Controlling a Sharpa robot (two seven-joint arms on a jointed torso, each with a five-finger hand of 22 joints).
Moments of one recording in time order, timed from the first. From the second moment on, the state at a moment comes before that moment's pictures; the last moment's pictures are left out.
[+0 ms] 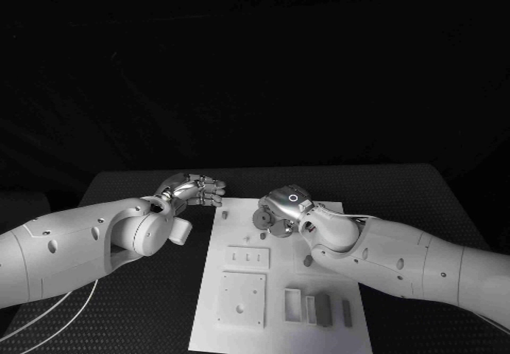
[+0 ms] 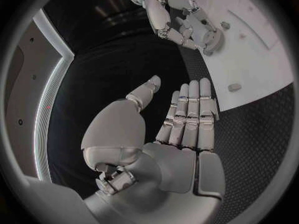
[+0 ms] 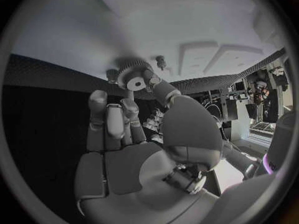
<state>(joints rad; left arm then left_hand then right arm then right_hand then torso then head) 1.33 -0.81 -0.18 1.40 -0.09 -0.32 0.22 1.07 -0.09 0.49 -0.27 0.05 0.79 0.20 0.32 0.49 1.12 0.14 0.10 0.15 0.97 0.10 0.34 0.72 0.04 0.97 0.01 0.21 0.75 1.19 -0.48 -0.12 1.22 -1.96 -0.47 -0.22 1.05 -0.14 0.65 -0.28 0.05 0.98 0.09 0.31 0.56 1.14 -0.01 1.23 1.15 1.25 -0.10 1.51 1.14 0.22 1.08 -0.04 1.07 1.31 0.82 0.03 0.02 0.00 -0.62</state>
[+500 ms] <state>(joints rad) 1.33 -0.81 -0.18 1.40 -0.09 -0.32 0.22 1.07 -0.09 0.49 -0.27 0.05 0.79 0.20 0.32 0.49 1.12 0.14 0.10 0.15 0.97 0.10 0.33 0.72 0.04 0.97 0.01 0.21 0.75 1.19 -0.47 -0.12 1.21 -1.97 -0.47 -0.23 1.06 -0.14 0.65 -0.28 0.04 0.98 0.09 0.31 0.56 1.14 -0.01 1.23 1.15 1.25 -0.10 1.51 1.14 0.22 1.08 -0.03 1.07 1.31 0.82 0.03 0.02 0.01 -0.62</state>
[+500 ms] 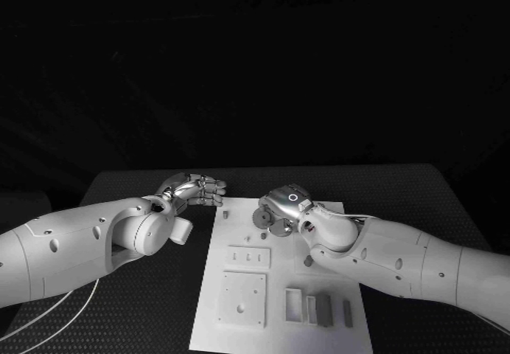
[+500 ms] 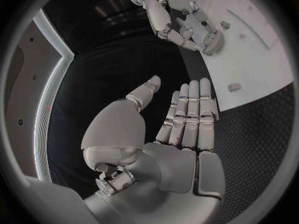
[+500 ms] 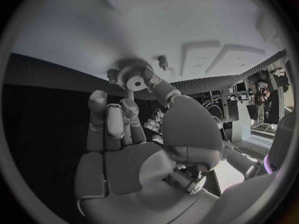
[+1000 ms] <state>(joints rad) 1.33 -0.81 -0.18 1.40 -0.09 -0.32 0.21 1.07 -0.09 0.49 -0.27 0.05 0.79 0.20 0.32 0.49 1.12 0.14 0.10 0.15 0.97 0.10 0.33 0.72 0.04 0.97 0.01 0.21 0.75 1.19 -0.46 -0.12 1.20 -1.97 -0.45 -0.23 1.06 -0.14 0.66 -0.27 0.05 0.98 0.09 0.31 0.56 1.14 -0.01 1.23 1.15 1.25 -0.10 1.51 1.14 0.22 1.08 -0.03 1.07 1.31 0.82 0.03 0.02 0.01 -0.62</state>
